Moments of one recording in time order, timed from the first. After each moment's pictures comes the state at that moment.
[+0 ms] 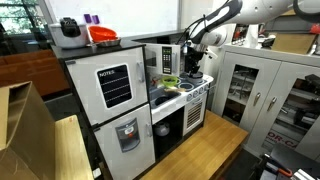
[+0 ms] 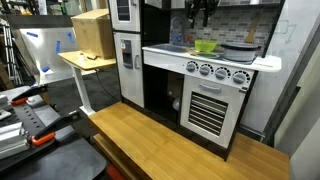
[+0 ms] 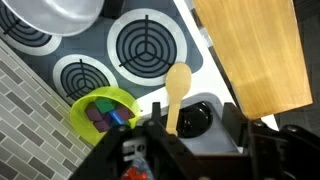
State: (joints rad) arm -0.37 0.55 0.02 -1.56 0.24 2.28 -1.50
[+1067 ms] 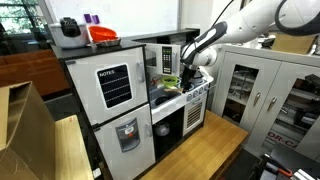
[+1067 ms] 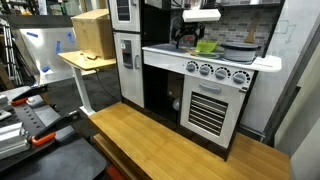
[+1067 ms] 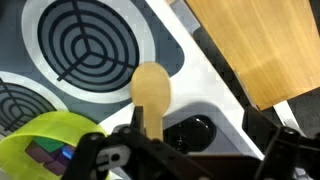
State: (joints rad) arm -0.33 0.67 0.06 -1.63 0.28 2.47 -1.37
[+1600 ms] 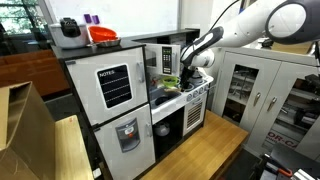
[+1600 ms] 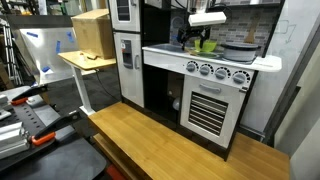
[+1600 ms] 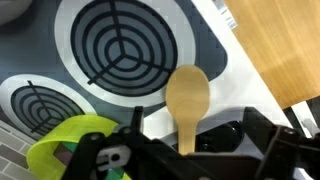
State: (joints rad) arm -0.34 0.75 0.06 -1.53 0.28 2.49 -1.37
